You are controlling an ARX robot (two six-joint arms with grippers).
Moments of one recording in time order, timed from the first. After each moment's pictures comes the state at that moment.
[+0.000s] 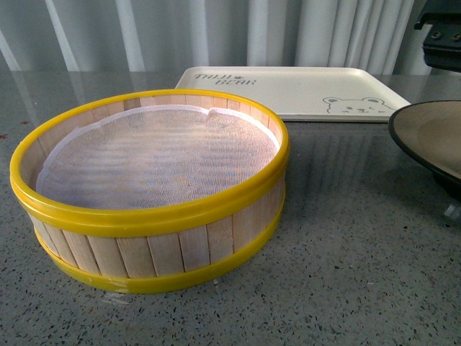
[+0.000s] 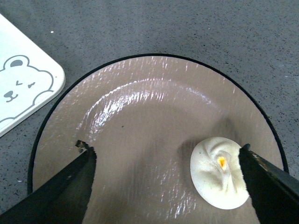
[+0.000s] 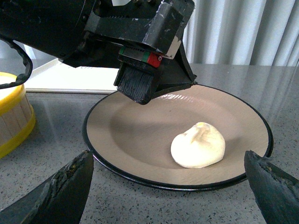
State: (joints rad) left arm -0.96 2.13 1.86 -0.22 -0.05 0.01; right arm 0.00 0.00 0.01 0.00 0.00 0.00
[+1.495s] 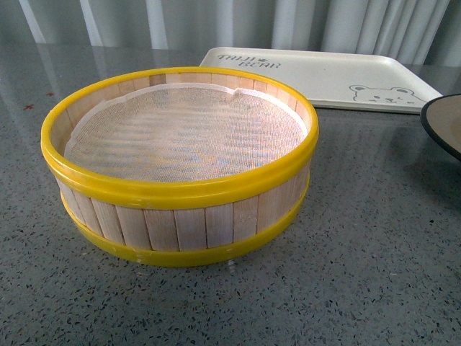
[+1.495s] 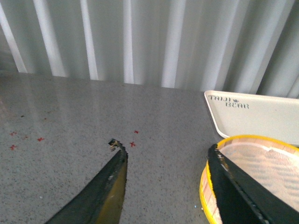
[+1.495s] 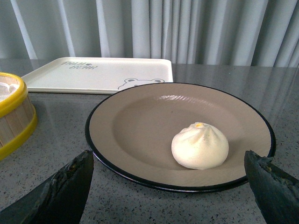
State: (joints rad) left arm 0.00 0.50 0.51 0.01 -0.01 -0.02; right arm 0.00 0.00 0.01 0.00 0.00 0.00
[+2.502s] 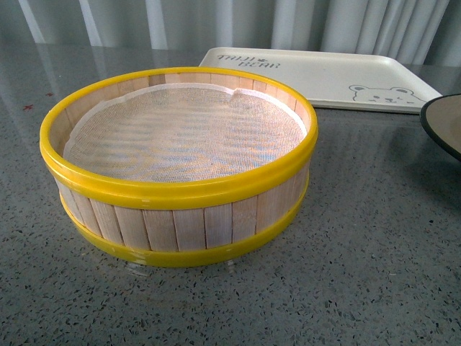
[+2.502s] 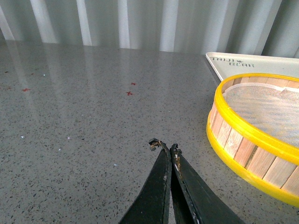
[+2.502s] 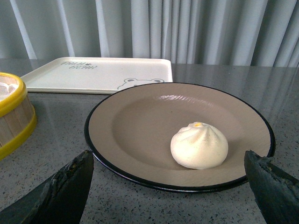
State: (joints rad) left arm 0.00 0.19 0.08 0.11 0.00 -0.01; right arm 0.00 0.00 0.01 0.00 0.00 0.00
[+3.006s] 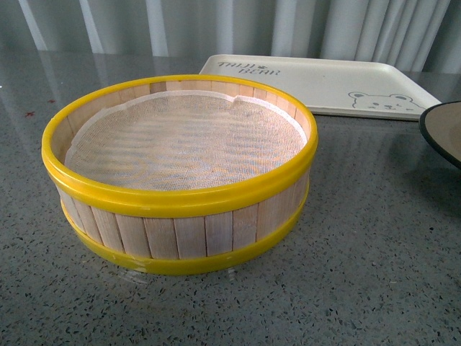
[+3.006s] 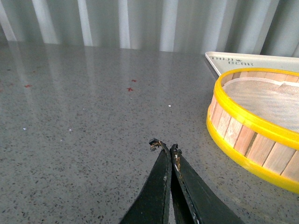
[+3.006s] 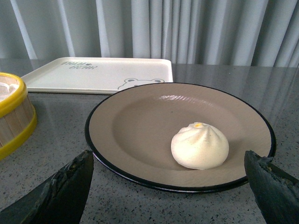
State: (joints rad) left arm 0.00 0.01 0.03 0.00 0.00 0.00; right arm 0.00 0.00 0.01 0.00 0.00 0.00
